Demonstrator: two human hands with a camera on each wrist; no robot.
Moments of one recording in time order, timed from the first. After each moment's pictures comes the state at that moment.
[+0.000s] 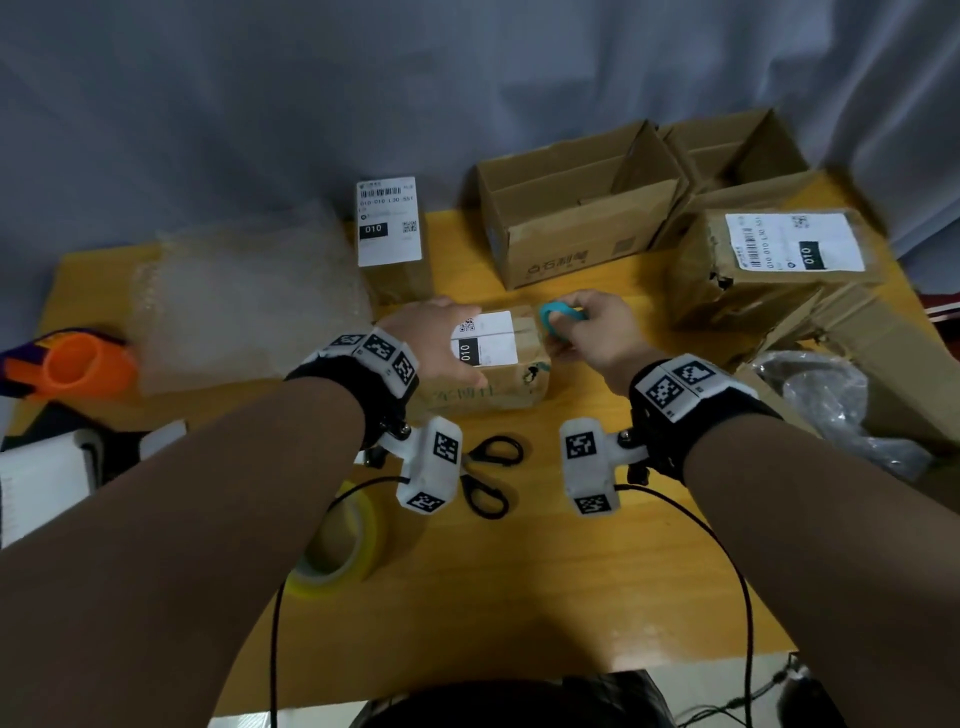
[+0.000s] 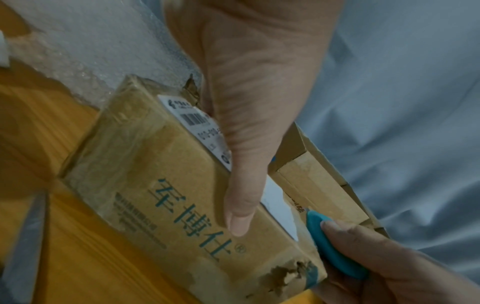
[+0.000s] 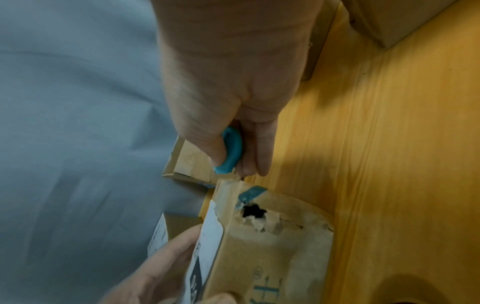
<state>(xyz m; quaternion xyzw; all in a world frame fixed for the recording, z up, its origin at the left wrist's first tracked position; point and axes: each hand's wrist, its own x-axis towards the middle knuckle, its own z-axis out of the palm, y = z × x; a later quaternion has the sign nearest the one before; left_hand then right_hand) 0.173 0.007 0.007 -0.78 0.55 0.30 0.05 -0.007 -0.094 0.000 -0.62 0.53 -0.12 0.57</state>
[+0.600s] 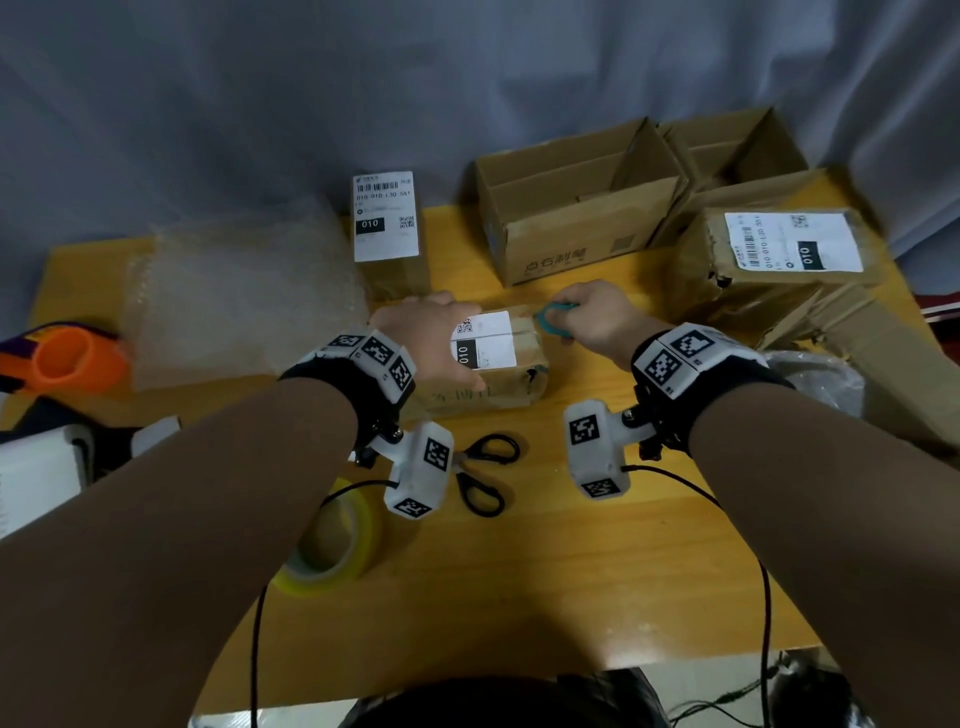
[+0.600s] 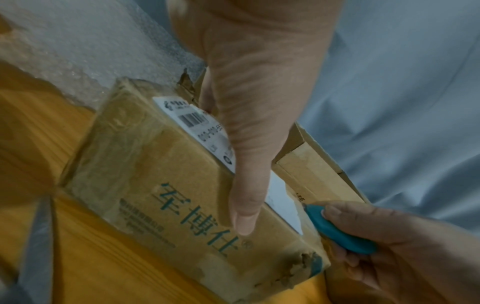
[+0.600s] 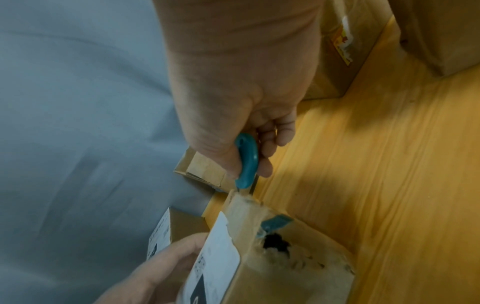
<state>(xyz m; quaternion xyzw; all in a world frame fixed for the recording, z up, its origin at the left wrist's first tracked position) 0.166 0.009 0.015 -0.78 0.57 0.26 0.10 -0.003 -0.108 0.023 -0.75 0.48 0.02 0.46</state>
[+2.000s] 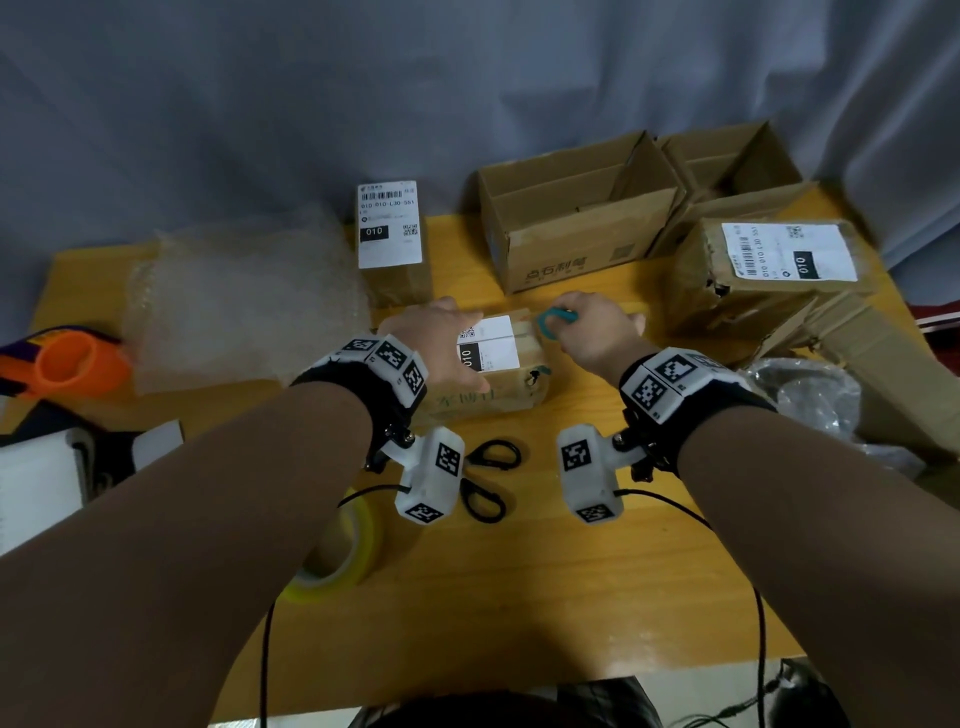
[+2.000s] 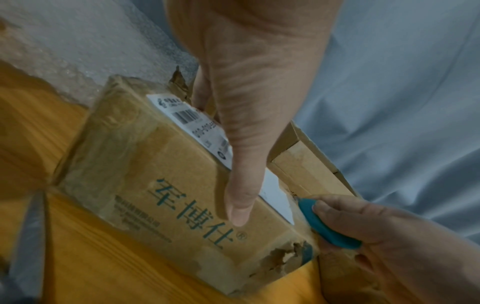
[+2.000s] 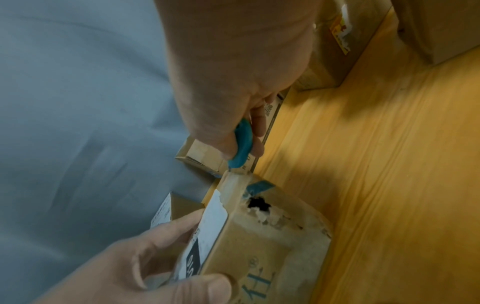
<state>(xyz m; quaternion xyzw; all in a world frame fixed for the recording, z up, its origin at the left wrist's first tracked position) 0.163 0.007 0.014 -0.78 0.56 0.27 0.10 -0.002 -0.098 0.014 -0.80 0.51 0.05 0.31</state>
